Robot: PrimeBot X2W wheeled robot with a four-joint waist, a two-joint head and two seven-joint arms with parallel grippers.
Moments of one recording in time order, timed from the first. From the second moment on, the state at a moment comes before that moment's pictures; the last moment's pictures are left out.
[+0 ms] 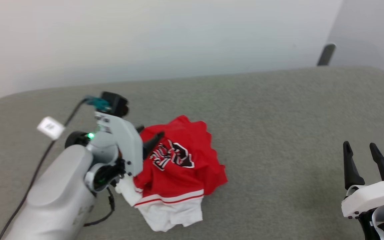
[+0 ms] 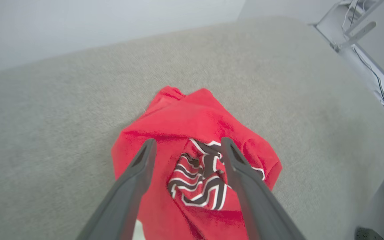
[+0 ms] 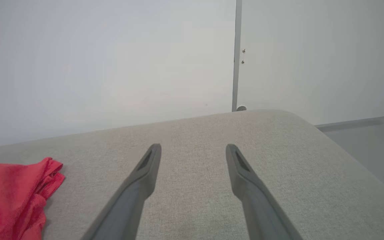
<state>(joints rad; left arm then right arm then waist) -0.71 0.41 -0.61 0.51 -0.88 -0.12 0.47 -0.15 -0.09 -0.14 0.15 0.20 0.13 -0.01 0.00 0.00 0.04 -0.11</state>
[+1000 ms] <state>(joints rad) -0.24 0.57 -0.39 0.32 -0.74 -0.06 -0.26 -0.06 -0.15 -0.15 0.20 0.22 0.13 -0.13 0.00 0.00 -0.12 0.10</state>
